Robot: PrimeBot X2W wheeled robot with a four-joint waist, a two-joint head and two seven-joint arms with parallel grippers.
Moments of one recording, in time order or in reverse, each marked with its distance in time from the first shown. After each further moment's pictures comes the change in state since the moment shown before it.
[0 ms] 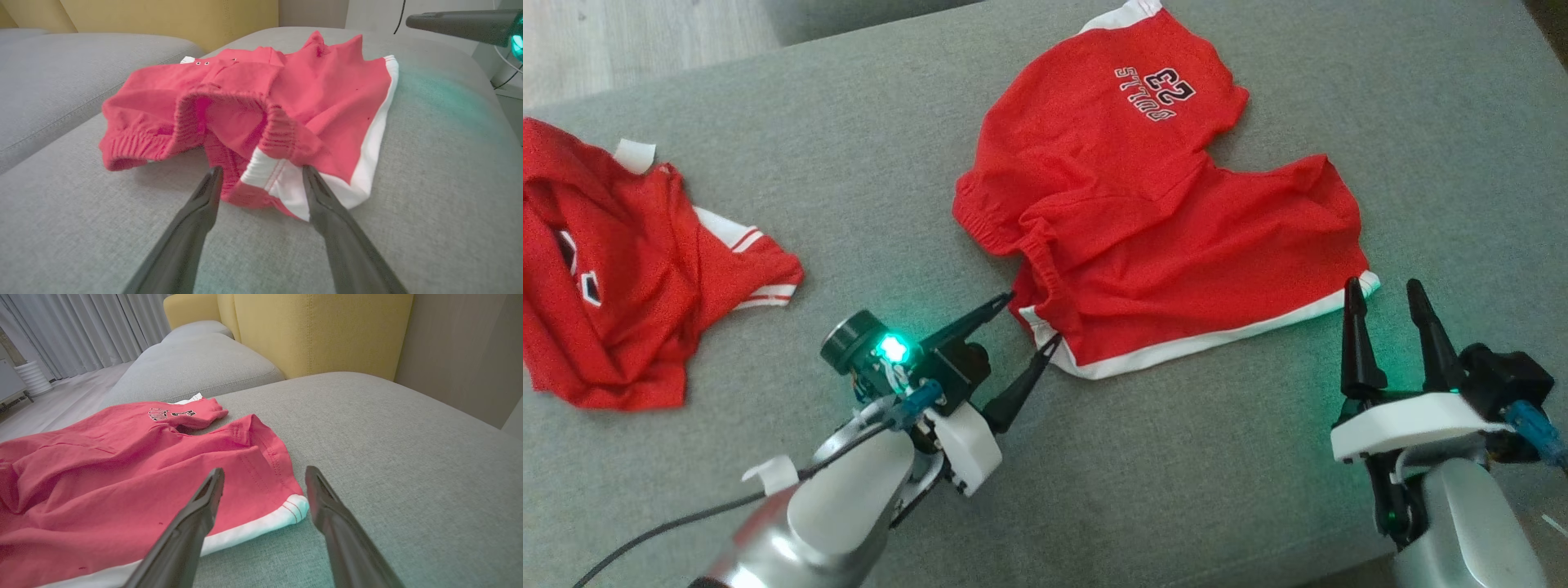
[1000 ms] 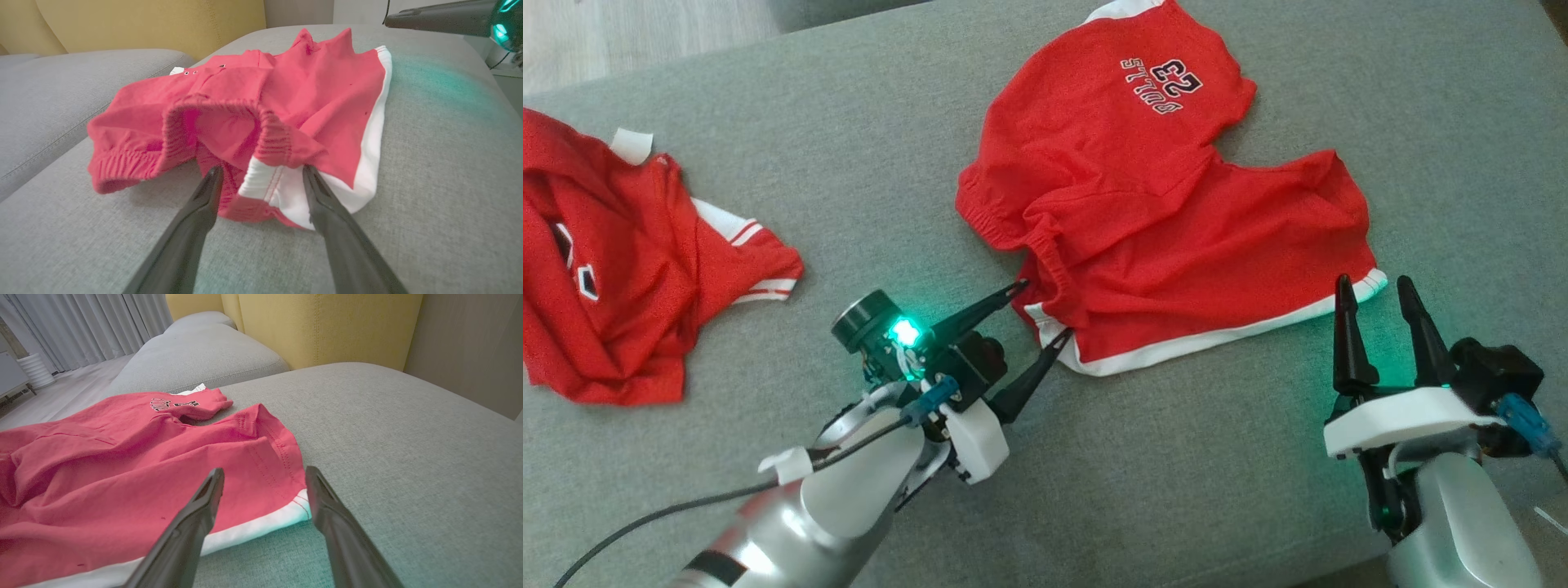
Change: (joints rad) left arm -0.077 -0.007 -0.083 0.060 0.021 0.017 -0.053; right arm -0.020 0.000 0.016 0.025 0.003 0.000 0.000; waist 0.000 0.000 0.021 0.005
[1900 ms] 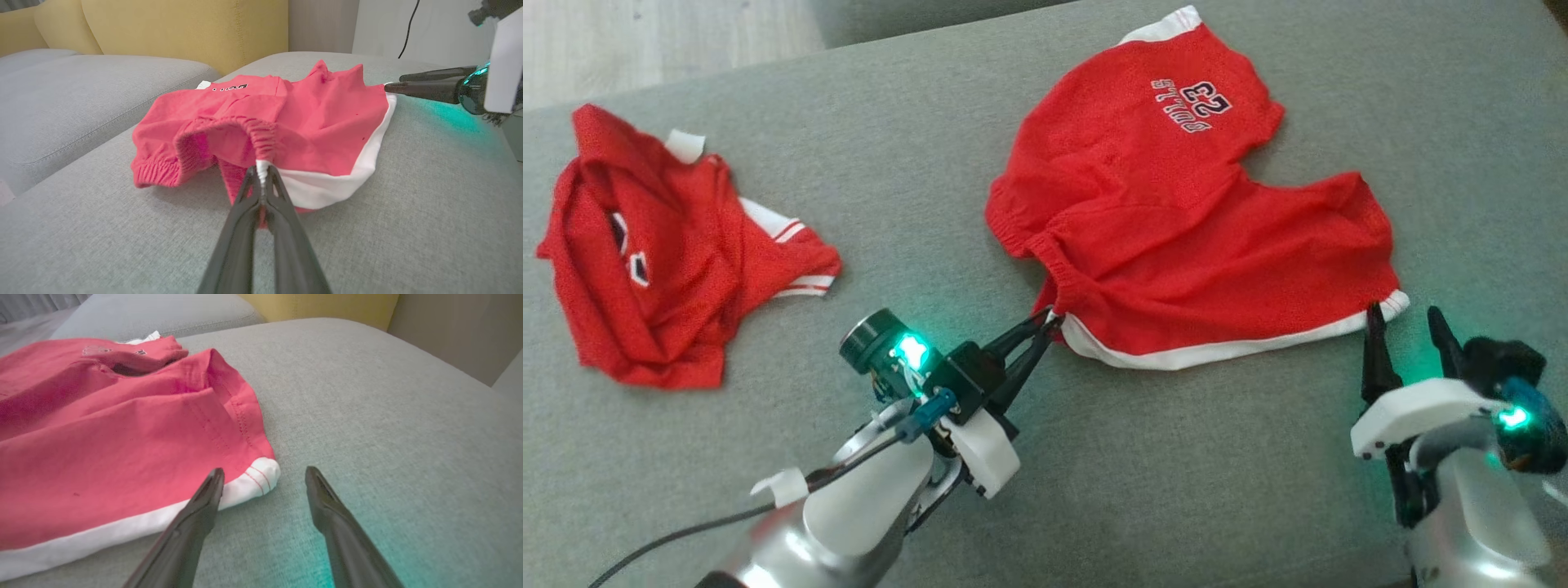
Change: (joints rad) left arm 0.045 0.007 -0.012 -0.076 -0.093 0.037 -0.010; right arm -0.111 0.000 -0.177 0.270 -0.162 0.000 0.035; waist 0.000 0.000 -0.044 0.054
